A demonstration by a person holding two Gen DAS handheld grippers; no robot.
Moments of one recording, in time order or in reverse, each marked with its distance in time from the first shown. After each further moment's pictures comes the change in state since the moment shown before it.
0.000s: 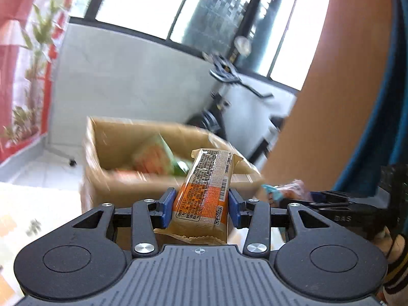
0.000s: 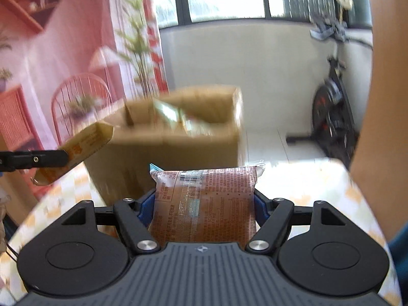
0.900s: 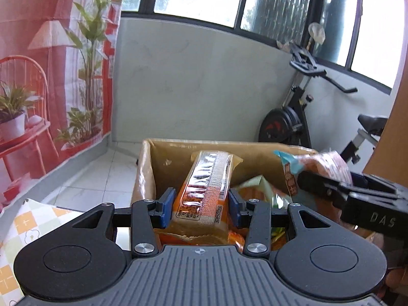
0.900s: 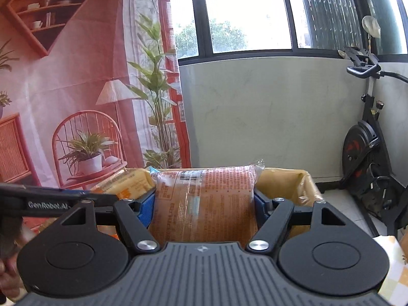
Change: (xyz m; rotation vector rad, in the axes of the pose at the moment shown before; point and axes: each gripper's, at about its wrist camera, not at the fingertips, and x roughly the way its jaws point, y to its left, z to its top) left arm 0.093 0.061 0.063 -0.011 0.092 0.350; right arm 0.173 0.033 0.094 -0.018 -0.148 0.087
